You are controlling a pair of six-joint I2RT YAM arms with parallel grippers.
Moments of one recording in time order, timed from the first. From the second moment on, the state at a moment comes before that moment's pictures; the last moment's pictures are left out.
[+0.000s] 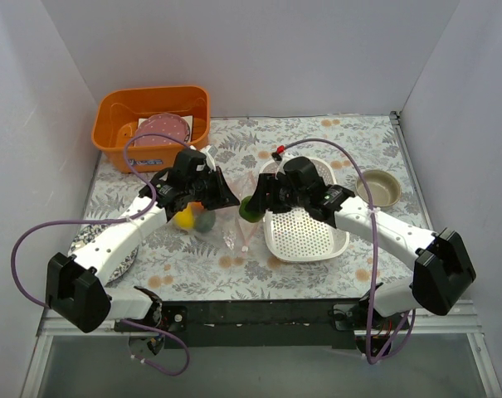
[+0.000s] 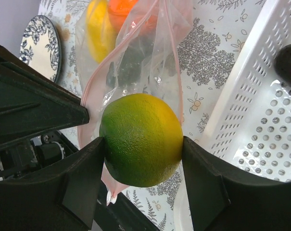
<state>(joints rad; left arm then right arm) -0.53 1.29 1.07 -0.49 0.30 -0.74 0.77 1.39 1.01 -0.21 -0.22 0.64</state>
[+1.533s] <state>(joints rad) -0.53 1.26 1.15 -0.53 0.29 -0.74 0.63 1.34 1.04 -0.51 0.13 0.56</state>
